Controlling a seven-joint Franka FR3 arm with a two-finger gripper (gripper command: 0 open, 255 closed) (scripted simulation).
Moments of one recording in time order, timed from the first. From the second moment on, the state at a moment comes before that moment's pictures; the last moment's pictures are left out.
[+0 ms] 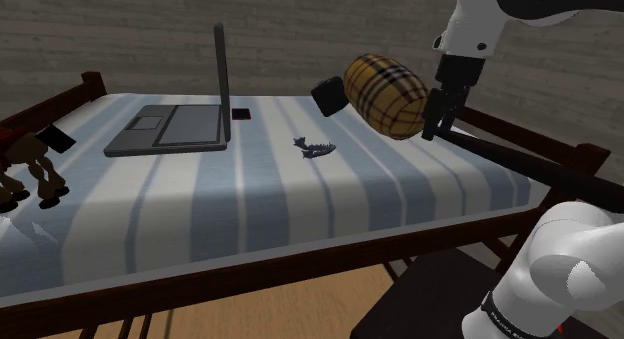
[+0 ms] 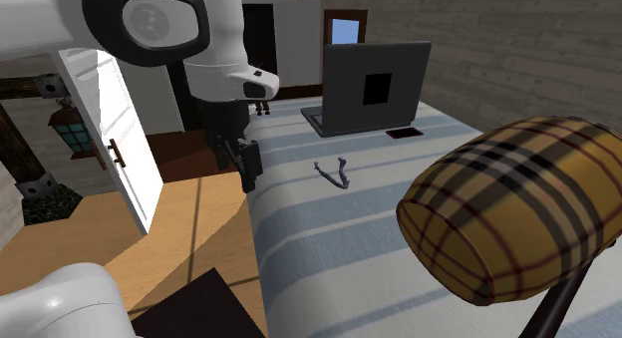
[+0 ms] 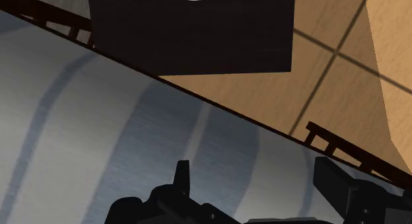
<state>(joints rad) 0.00 -0.83 0.03 -2.31 0.06 1.48 0.04</state>
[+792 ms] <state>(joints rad) 0.03 -0.36 -0.04 -2.04 0.03 1.54 -0.18</state>
